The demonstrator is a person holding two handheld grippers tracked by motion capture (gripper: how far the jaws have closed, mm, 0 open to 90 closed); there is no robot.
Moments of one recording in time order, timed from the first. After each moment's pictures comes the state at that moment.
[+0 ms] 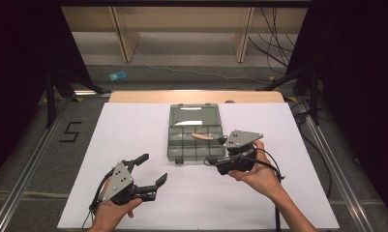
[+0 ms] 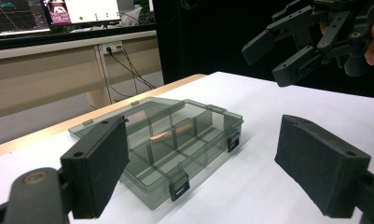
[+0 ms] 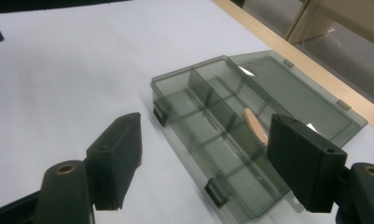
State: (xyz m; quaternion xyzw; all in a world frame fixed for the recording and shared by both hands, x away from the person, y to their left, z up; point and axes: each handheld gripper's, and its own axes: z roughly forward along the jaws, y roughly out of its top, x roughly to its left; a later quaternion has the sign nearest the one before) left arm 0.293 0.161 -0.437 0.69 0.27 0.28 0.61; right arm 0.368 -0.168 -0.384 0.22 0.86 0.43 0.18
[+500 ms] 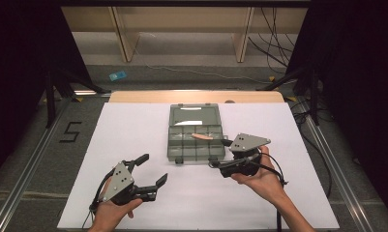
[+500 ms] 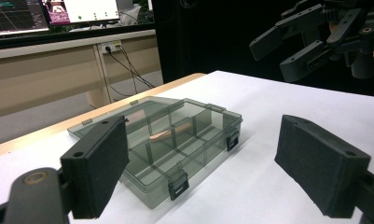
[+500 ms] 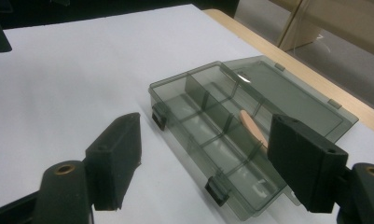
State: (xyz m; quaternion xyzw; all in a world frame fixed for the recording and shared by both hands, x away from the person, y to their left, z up) left arm 0.292 0.161 -0.436 0.70 0.27 0.27 0.60; right arm 0.359 -0.178 -0.387 0.23 0.84 0.45 0.19
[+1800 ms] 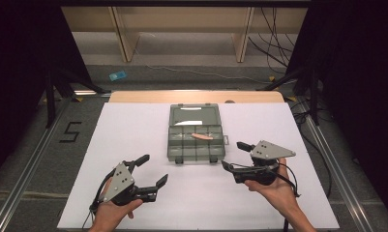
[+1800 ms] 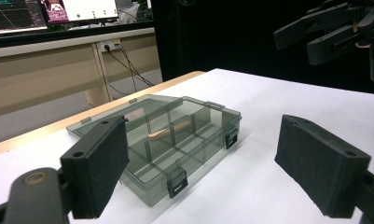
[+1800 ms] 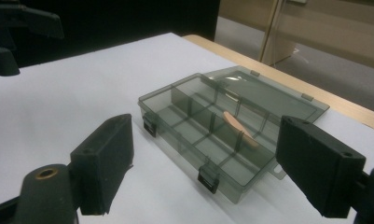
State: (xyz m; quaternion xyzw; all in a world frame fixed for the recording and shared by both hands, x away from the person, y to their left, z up) left arm 0.292 0.160 -0.437 0.70 0.27 0.27 0.60; right arm 0.338 -0.216 -0.397 0.28 0.78 0.52 0.20
